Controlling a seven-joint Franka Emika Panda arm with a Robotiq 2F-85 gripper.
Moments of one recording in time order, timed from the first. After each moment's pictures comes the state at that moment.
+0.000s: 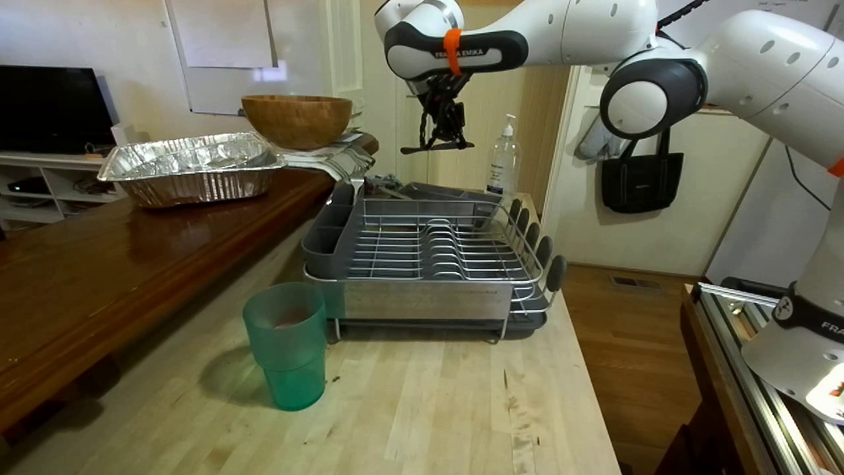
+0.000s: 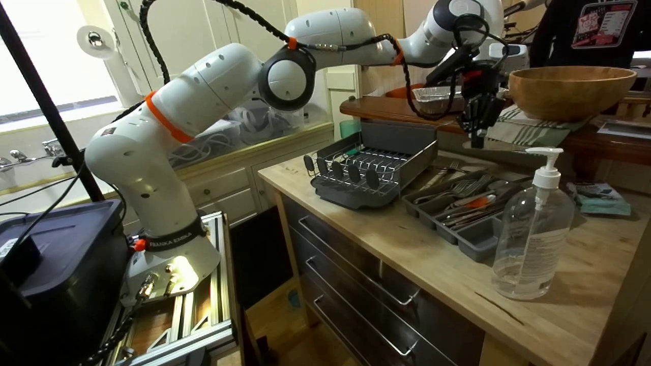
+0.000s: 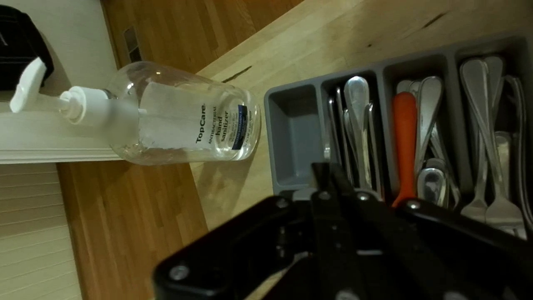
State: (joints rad) arm -0.08 1.10 -0.25 -0.46 -0.34 1.25 -0.08
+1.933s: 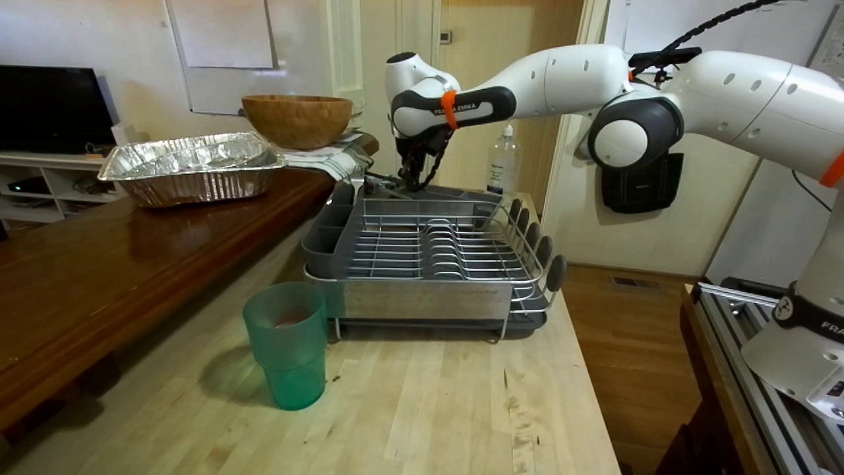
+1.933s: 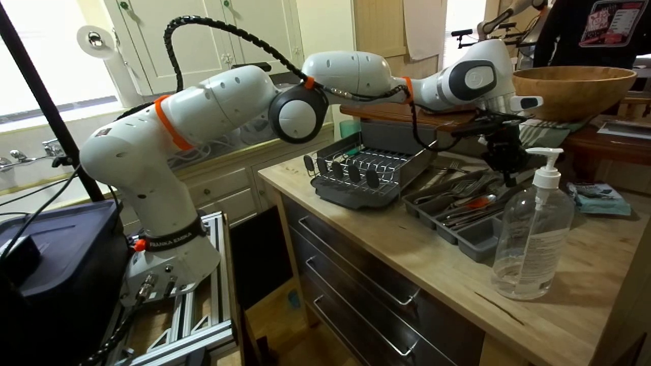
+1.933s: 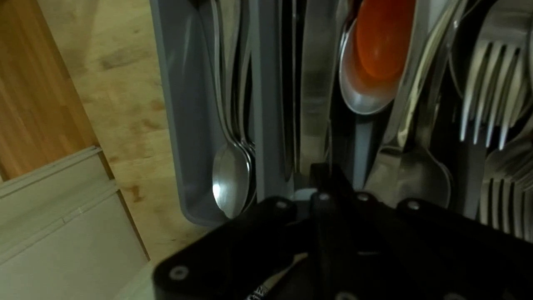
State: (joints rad) arm -0.17 1.27 -0.14 -0.46 -0.22 1.85 -0.15
